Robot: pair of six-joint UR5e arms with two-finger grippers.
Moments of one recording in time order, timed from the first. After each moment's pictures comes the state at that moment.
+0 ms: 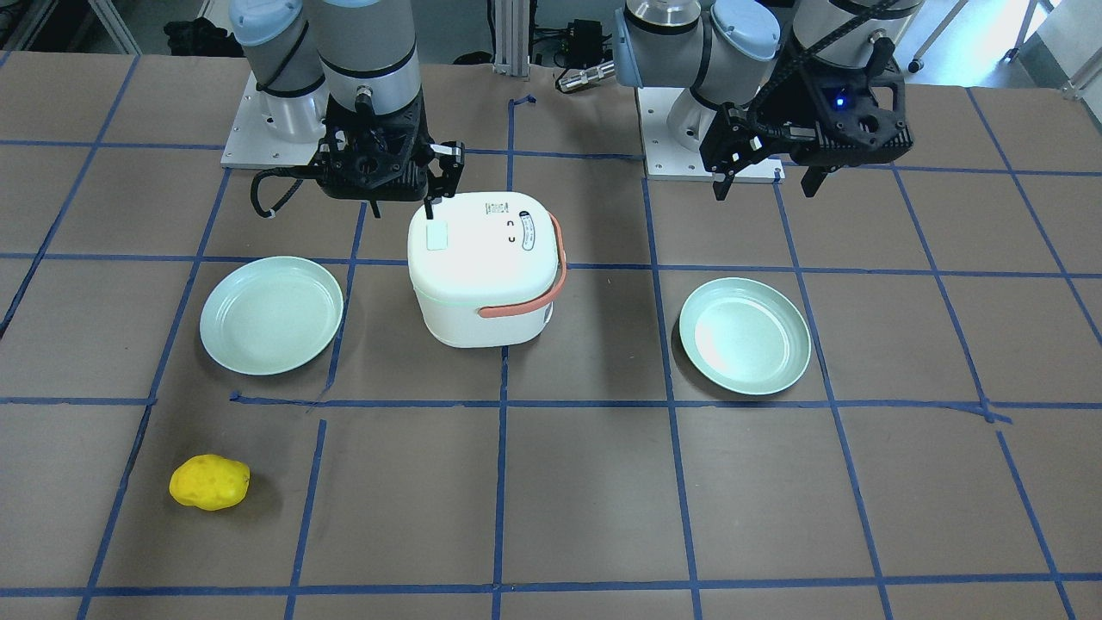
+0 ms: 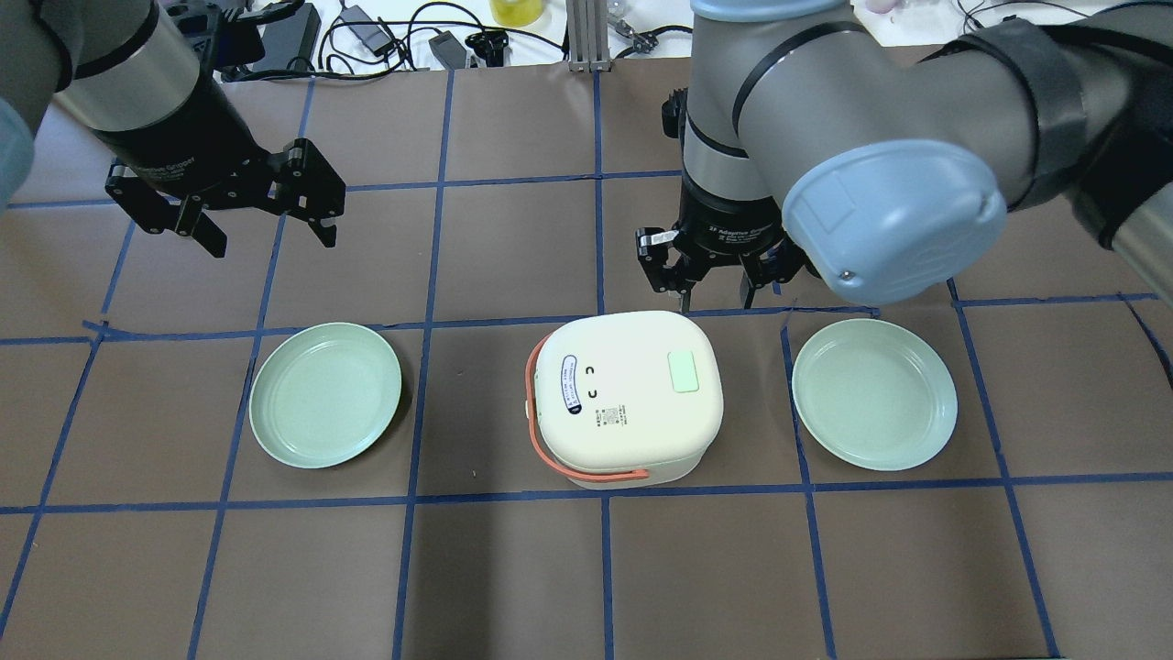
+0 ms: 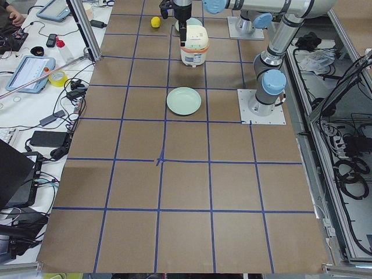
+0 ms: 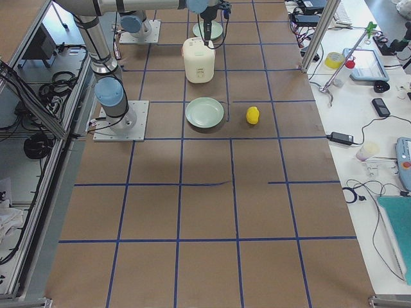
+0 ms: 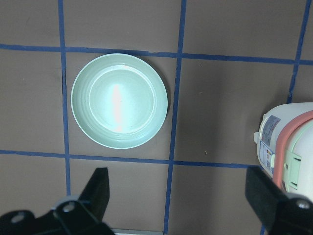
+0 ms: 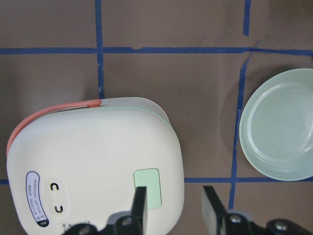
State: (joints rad) left arm -1.55 -1.50 -1.59 -1.62 1.59 -0.05; right arm 1.86 -1.53 1.62 -1.58 -1.58 0.27
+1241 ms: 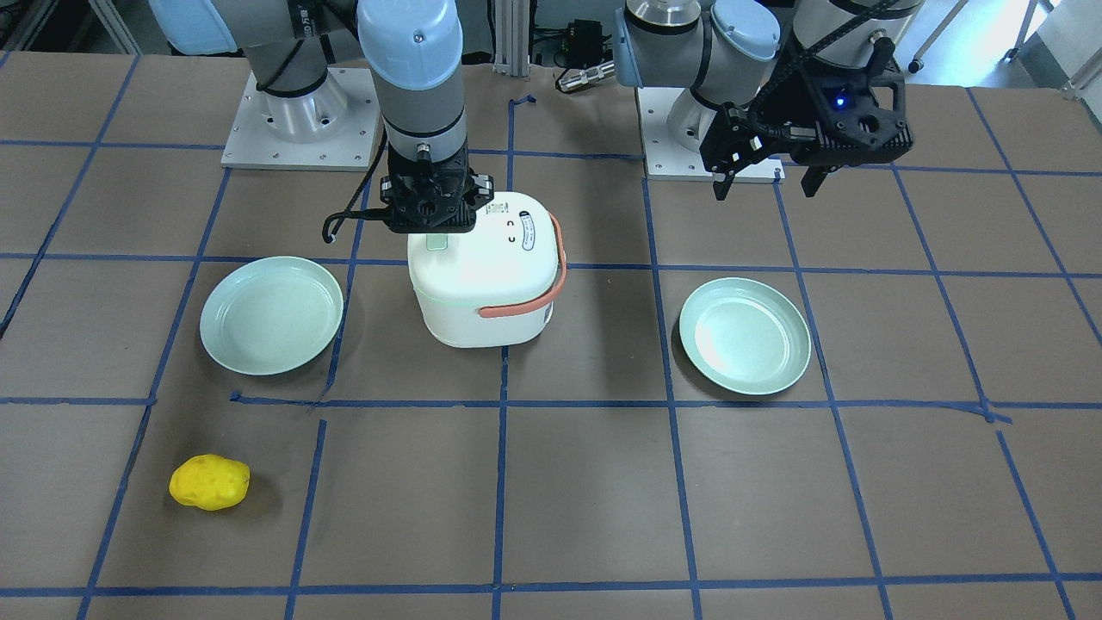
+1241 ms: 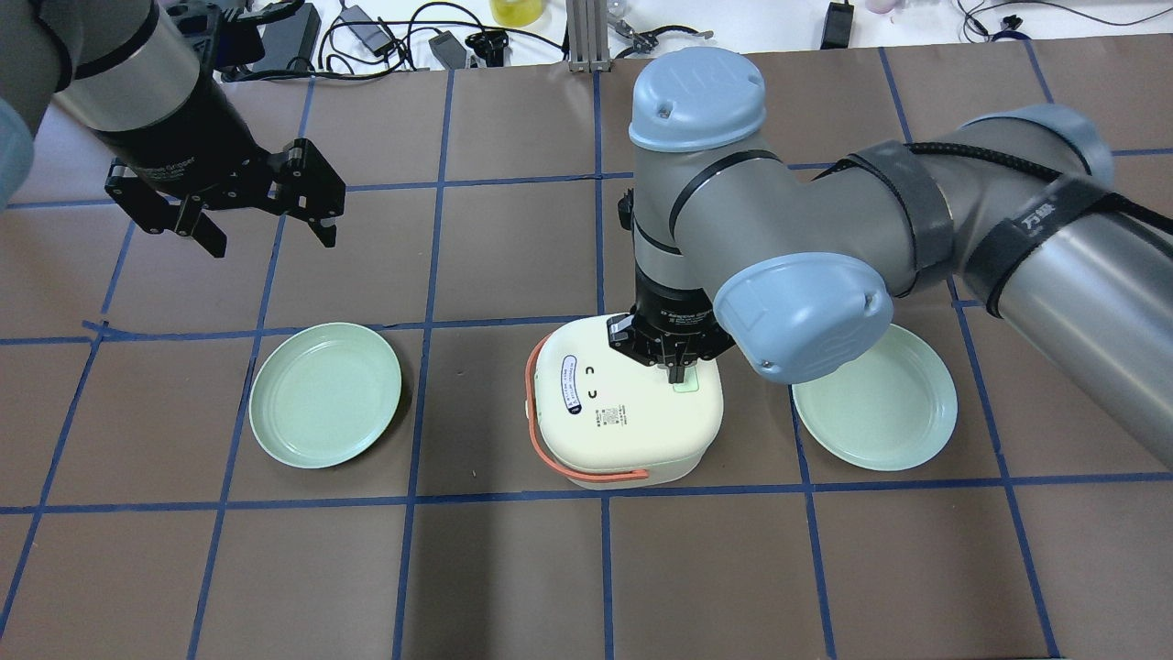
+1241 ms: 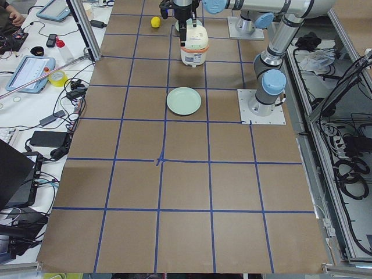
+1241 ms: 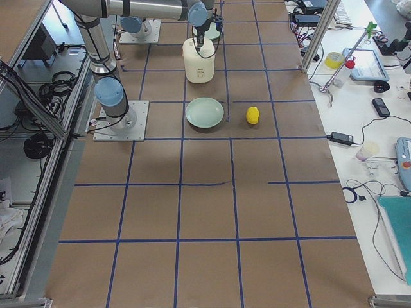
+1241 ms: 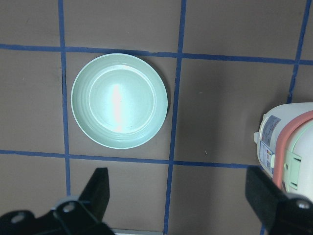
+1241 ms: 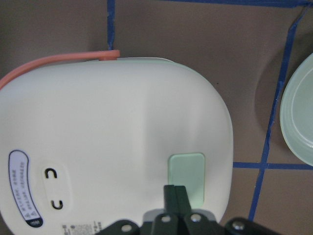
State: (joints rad) left arm -1.55 -1.50 -1.59 -1.62 1.59 -0.05; right arm 1.92 -1.49 1.76 -1.70 -1.55 0.30
